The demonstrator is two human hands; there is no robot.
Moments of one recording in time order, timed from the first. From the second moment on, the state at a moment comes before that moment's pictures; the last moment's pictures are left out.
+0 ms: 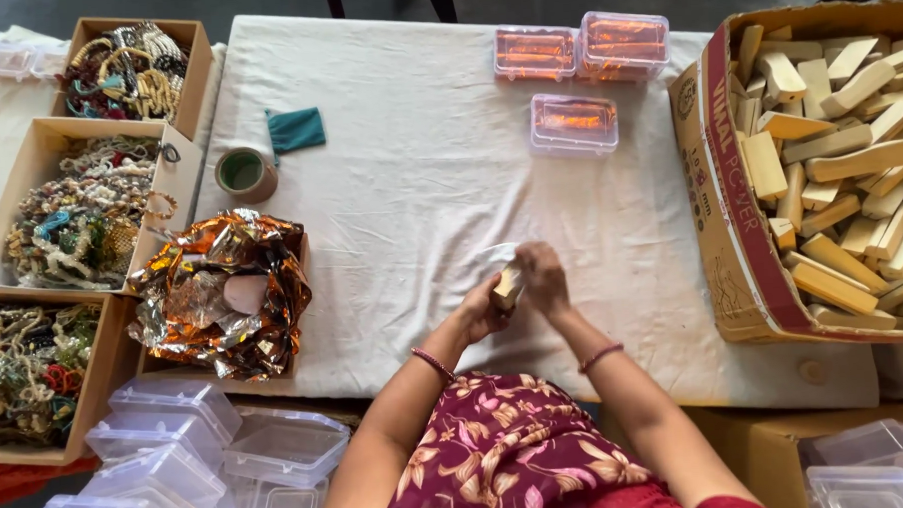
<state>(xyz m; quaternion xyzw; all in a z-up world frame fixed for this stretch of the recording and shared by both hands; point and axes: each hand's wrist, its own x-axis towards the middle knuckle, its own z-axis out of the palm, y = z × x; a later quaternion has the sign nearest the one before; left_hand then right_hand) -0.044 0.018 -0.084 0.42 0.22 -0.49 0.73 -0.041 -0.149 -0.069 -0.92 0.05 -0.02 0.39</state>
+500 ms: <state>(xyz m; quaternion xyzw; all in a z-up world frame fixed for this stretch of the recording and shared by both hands) -0.032 0.035 -0.145 0.37 0.25 -0.46 0.77 -0.065 -0.140 -0.109 -0.91 -0.15 -0.08 0.38</state>
